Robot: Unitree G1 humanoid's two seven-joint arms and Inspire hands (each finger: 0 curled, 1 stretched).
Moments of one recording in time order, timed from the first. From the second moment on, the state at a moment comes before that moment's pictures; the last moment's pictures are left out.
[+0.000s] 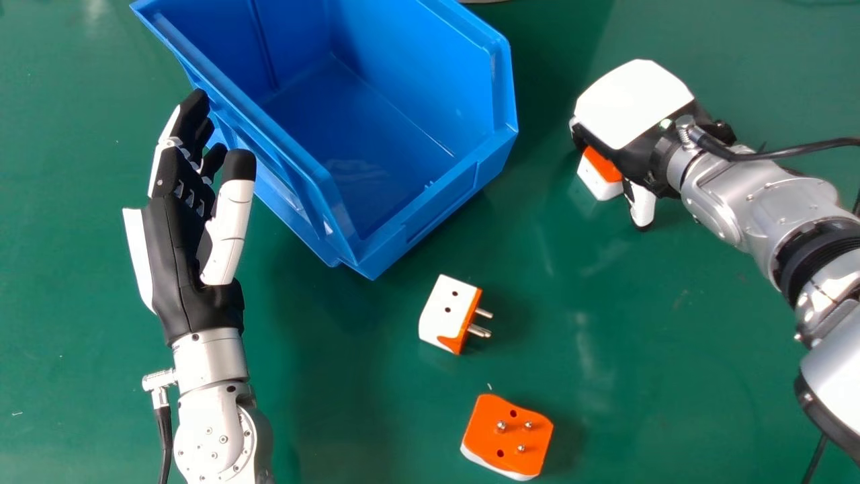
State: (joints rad) left arm -0.25 0.03 0.26 0.95 -0.10 -1.04 0.02; right arm -1.02 -0.39 0.89 1.34 -1.03 -0.23 -0.27
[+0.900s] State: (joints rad) left arm -0.25 0.04 0.26 0.95 -0.10 -1.04 0.02; right arm -1.01 -0.40 0.85 1.36 -1.02 -0.26 -0.32
